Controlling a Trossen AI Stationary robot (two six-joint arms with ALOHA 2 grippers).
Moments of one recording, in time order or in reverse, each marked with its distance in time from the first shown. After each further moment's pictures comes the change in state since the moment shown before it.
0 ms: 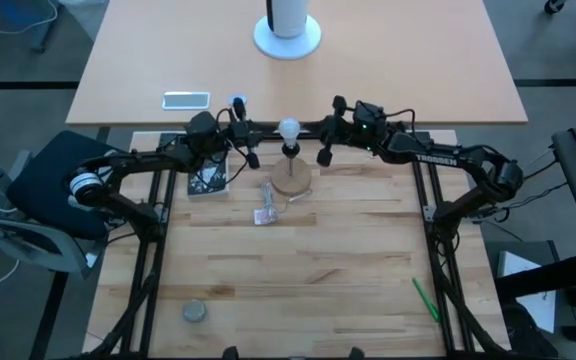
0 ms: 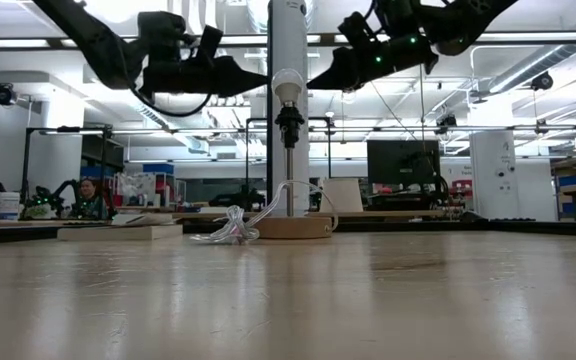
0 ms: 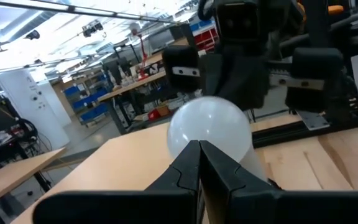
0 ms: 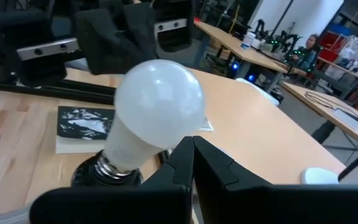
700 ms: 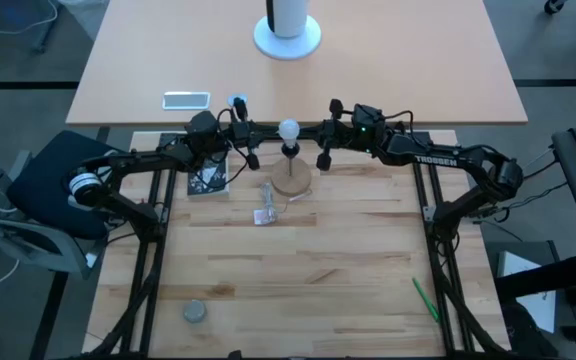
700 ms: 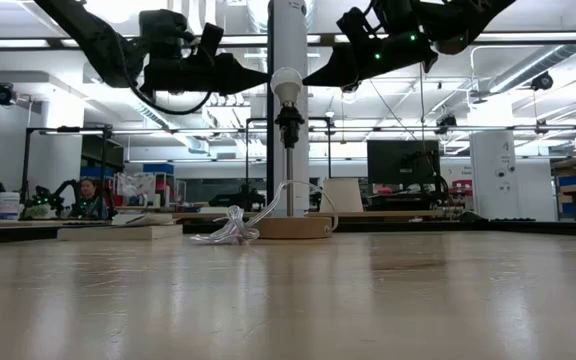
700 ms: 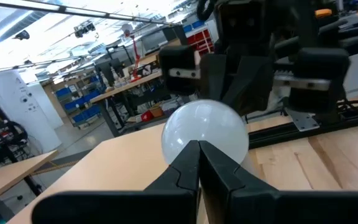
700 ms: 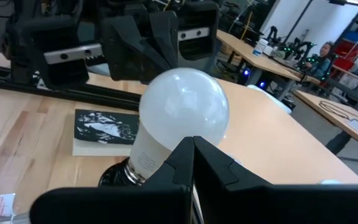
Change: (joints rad) left arm -0.016 0.000 0.013 -0.024 0.029 0.001; right arm 0.040 0.004 0.000 0.001 -0.022 -0.012
